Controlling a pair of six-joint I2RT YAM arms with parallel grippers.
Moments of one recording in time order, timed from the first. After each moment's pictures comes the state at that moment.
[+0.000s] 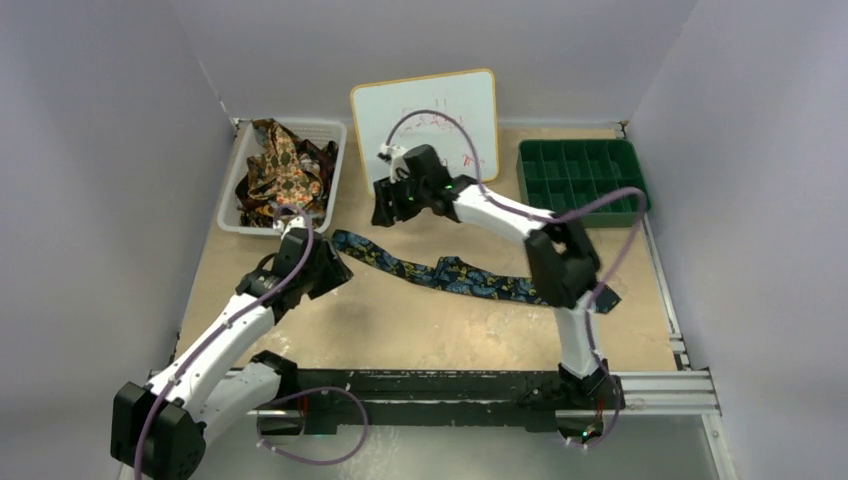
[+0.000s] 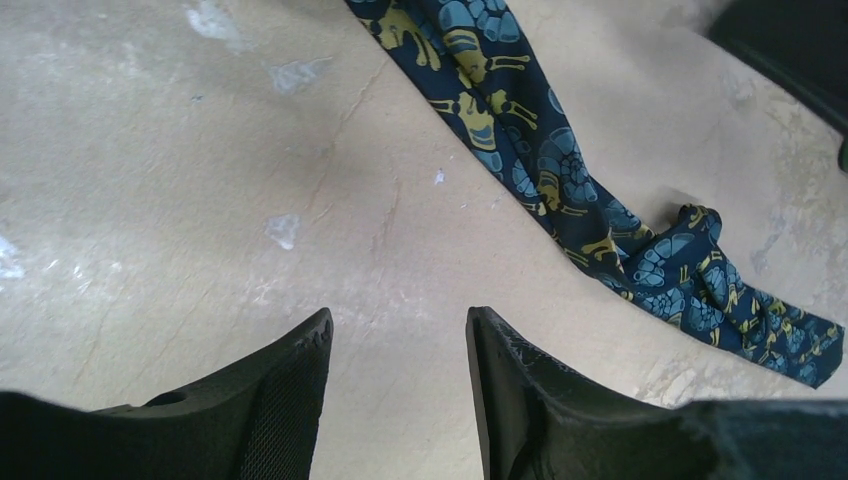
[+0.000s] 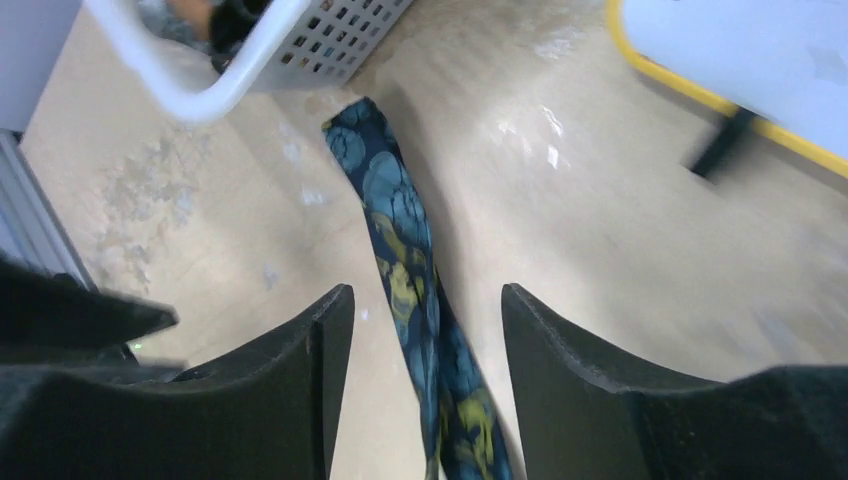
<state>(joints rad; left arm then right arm) -0.39 0.90 0.61 -0.56 -0.10 -0.83 0.71 2.19 1.74 -0.28 -0.41 0.27</state>
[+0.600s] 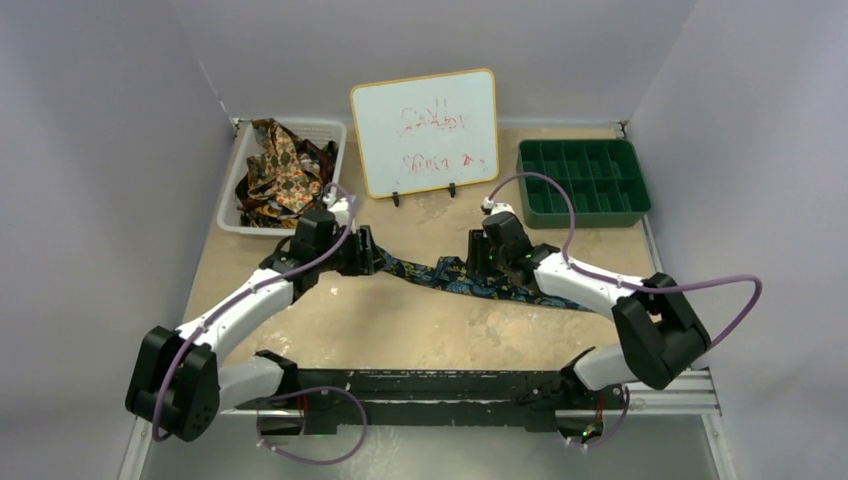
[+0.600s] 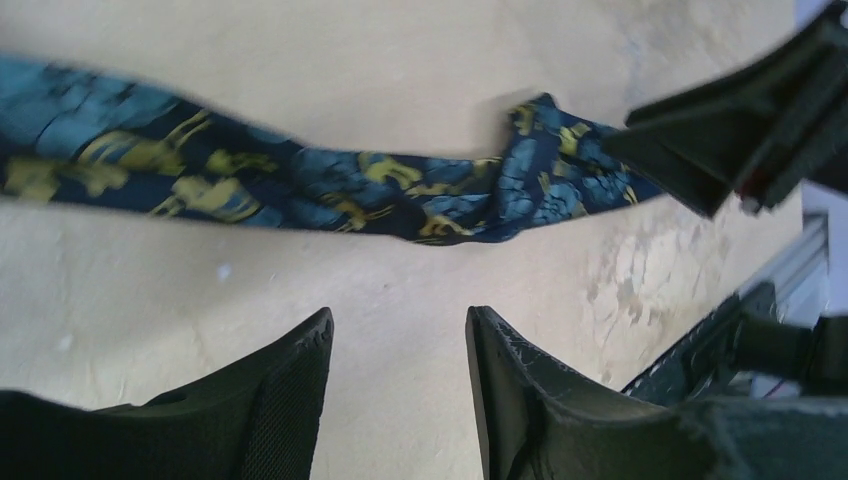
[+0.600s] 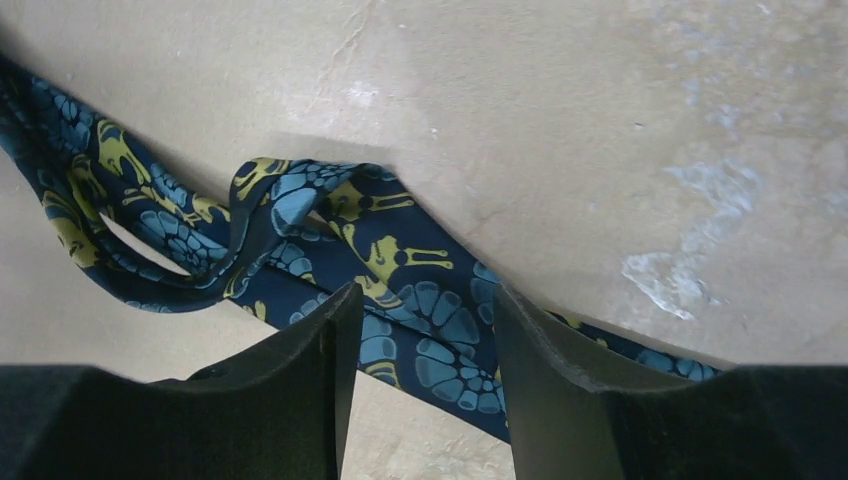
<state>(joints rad) -0.39 1.14 0.63 -0.19 0.28 -0.53 0.61 1.44 0.74 -0.15 0.07 0.47</state>
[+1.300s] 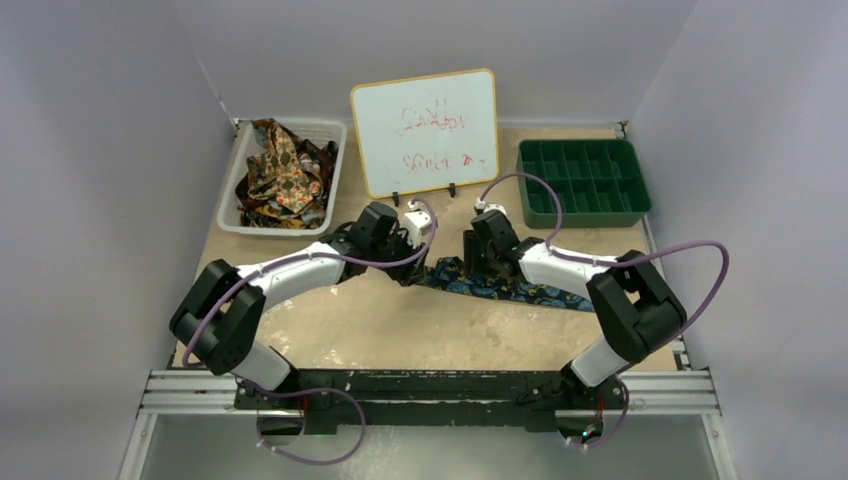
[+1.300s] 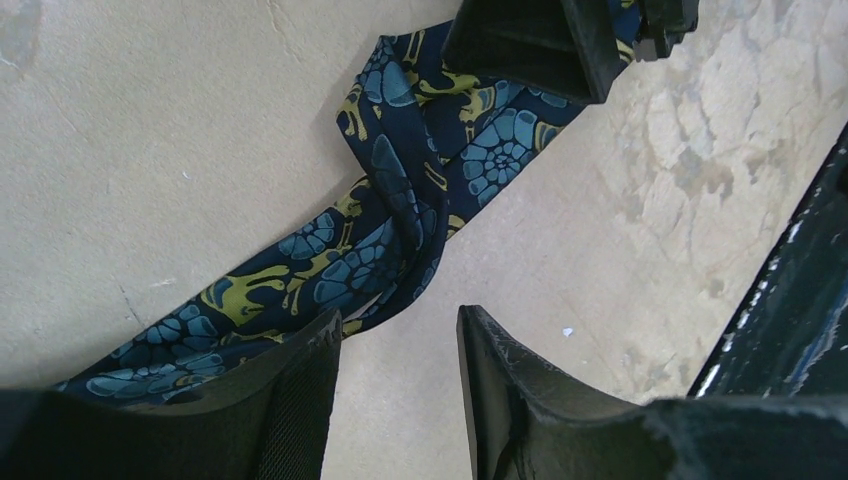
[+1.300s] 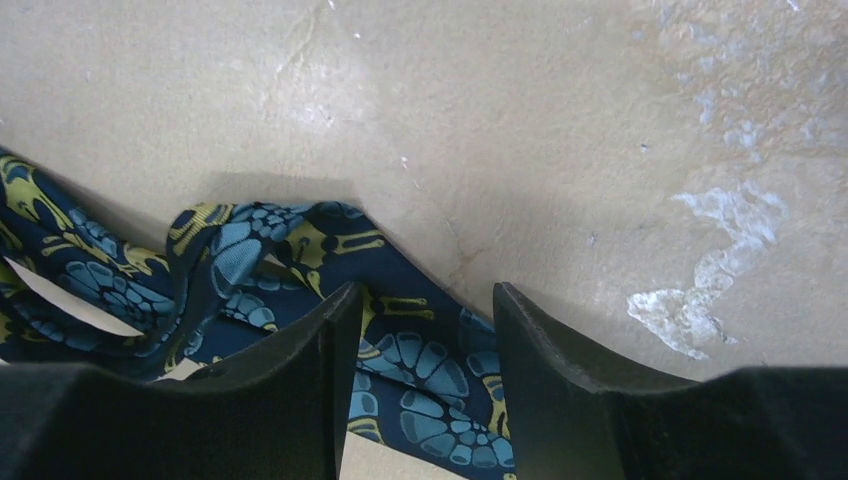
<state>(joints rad) -0.66 1.51 0.85 -0.12 0.38 -0.02 0.60 1.57 0.79 -0.16 0.11 0.51</state>
